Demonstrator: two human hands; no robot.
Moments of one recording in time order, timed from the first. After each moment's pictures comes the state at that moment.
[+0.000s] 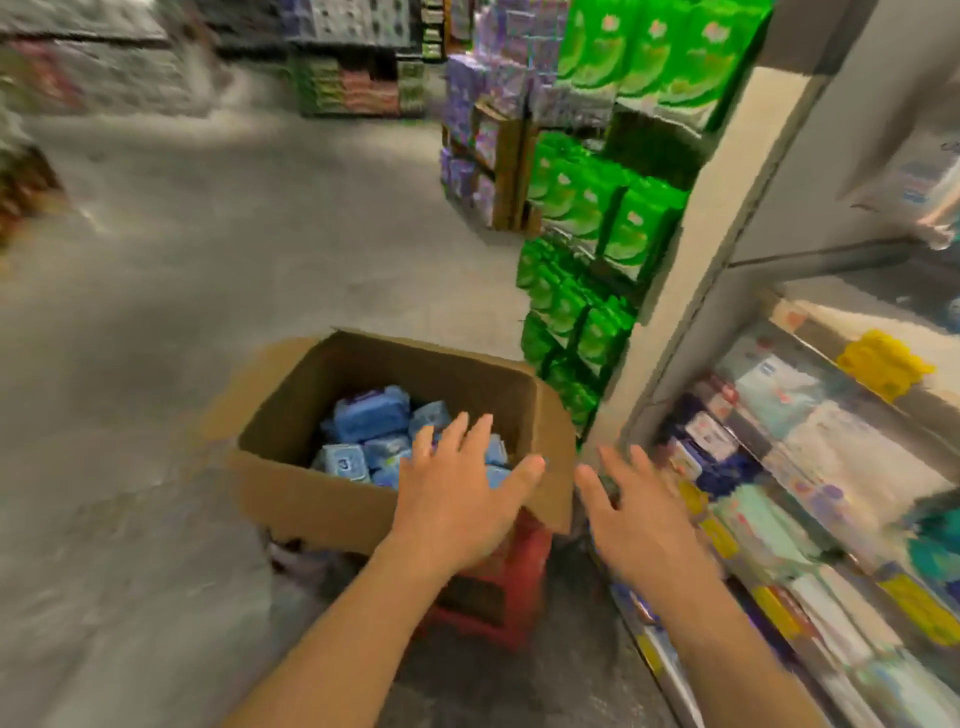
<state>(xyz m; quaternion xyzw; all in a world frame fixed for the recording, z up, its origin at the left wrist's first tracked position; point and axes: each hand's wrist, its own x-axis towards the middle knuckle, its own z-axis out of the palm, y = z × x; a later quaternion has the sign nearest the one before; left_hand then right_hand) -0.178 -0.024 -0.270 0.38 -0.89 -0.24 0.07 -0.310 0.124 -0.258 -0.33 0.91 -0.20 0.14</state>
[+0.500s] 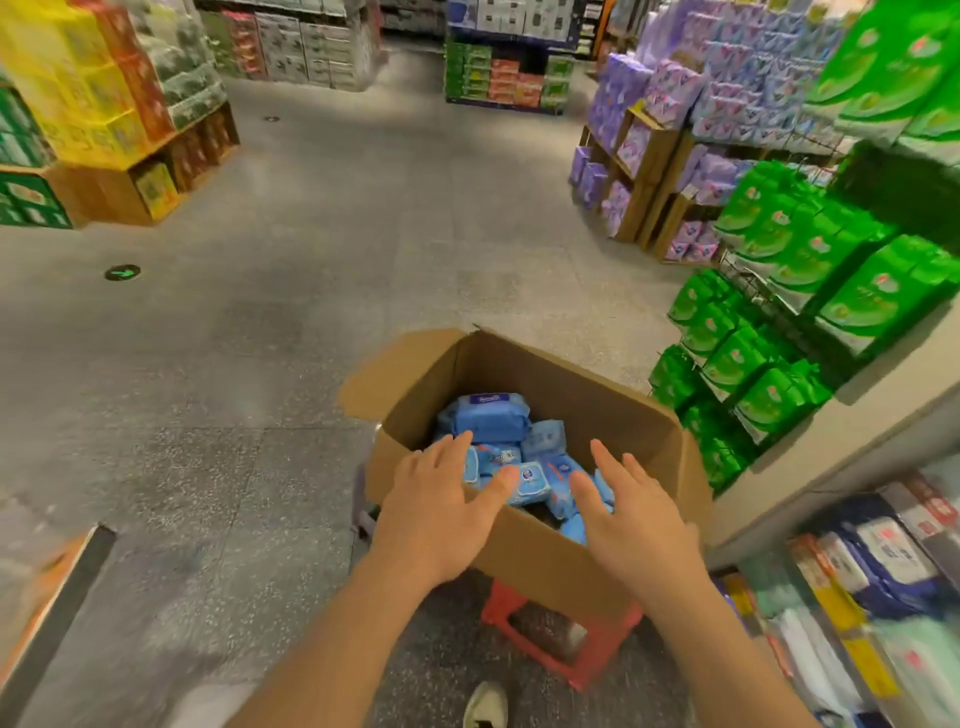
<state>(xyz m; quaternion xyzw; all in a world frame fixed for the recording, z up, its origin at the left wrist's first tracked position) -0.028 -0.145 -0.290 0.50 -0.79 -0.34 0.12 -0.220 -0.047 -0.277 -0.42 0.87 -0.17 0.18</state>
